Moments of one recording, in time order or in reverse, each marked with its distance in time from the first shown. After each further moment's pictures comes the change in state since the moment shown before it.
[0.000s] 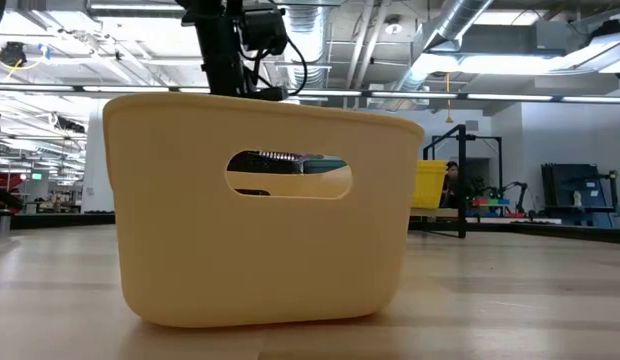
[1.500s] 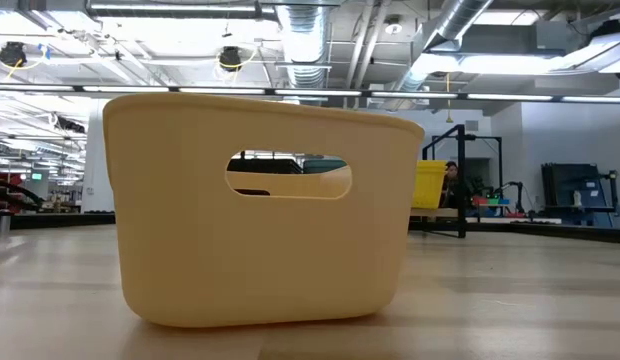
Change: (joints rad) left arm -0.606 -0.718 0.001 0.305 -0.027 0.706; right arm 0.140 0.401 0.000 0.276 -0.974 0.478
